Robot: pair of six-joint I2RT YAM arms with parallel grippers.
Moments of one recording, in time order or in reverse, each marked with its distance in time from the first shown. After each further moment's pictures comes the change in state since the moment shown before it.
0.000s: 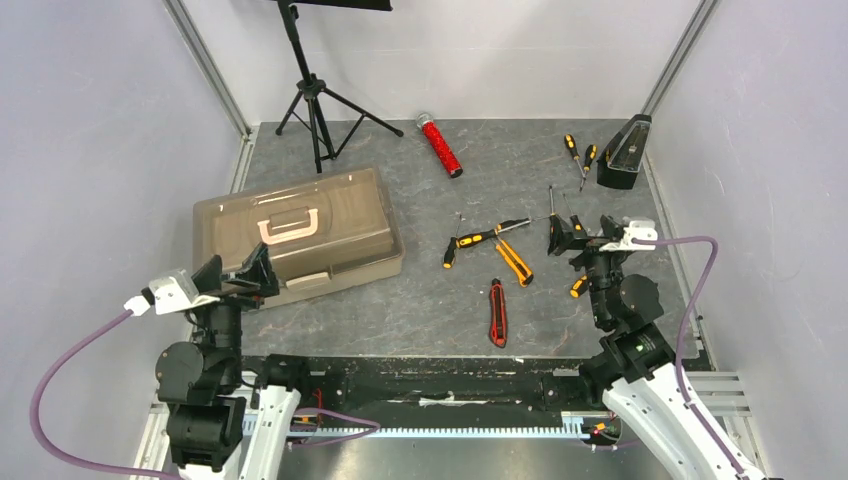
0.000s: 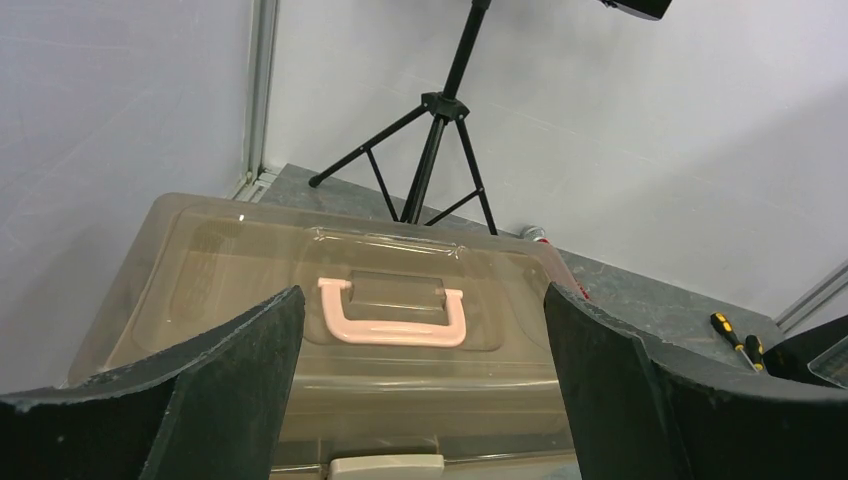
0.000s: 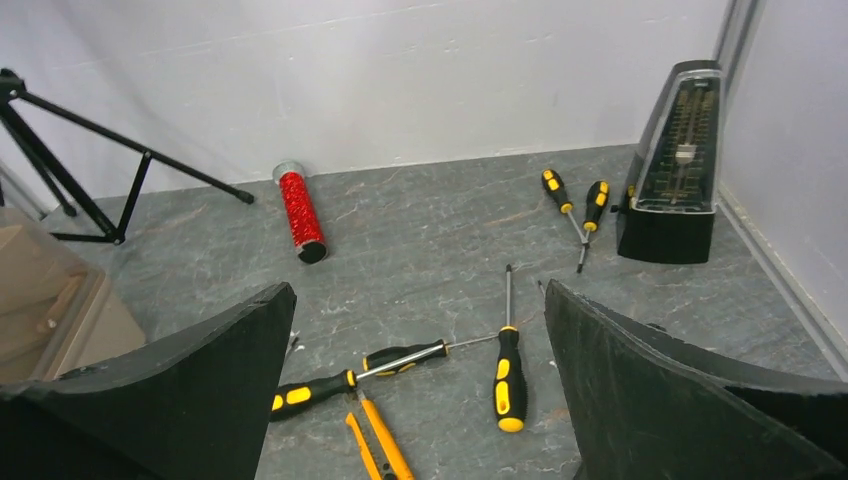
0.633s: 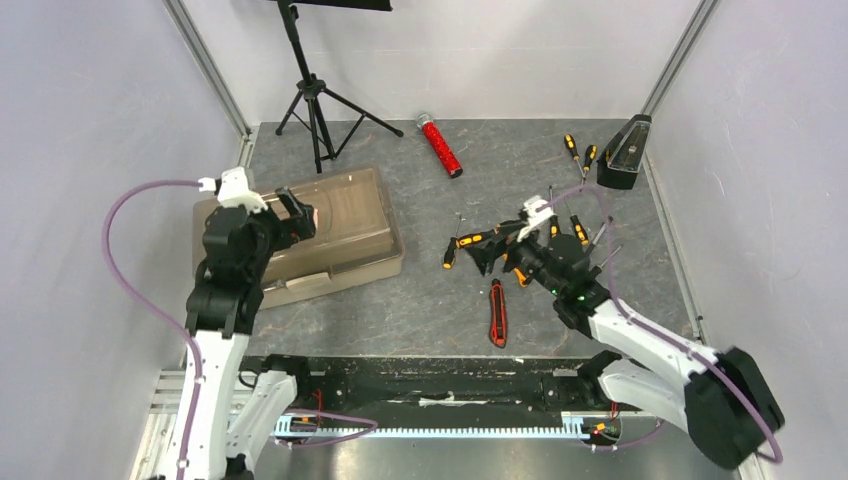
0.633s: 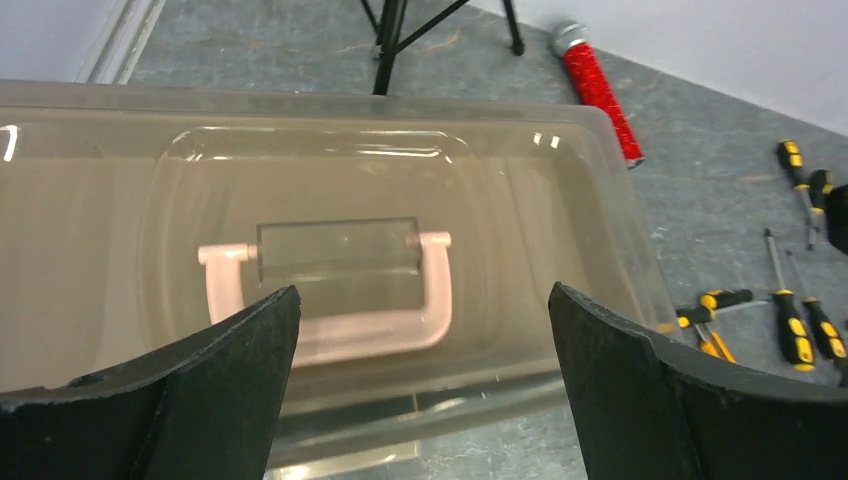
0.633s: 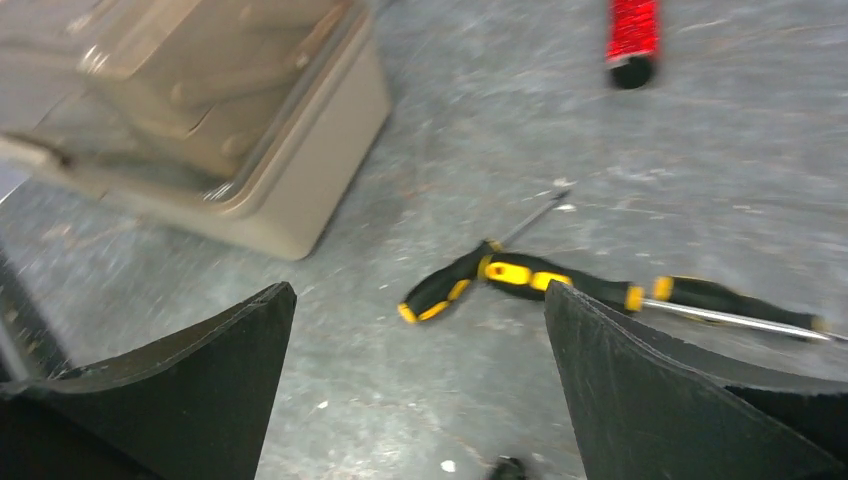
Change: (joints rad) left arm 0.000 0.552 0.075 -0.007 0.155 -0.052; right arm 0.080 0.569 0.002 0.286 -0.529 0.121
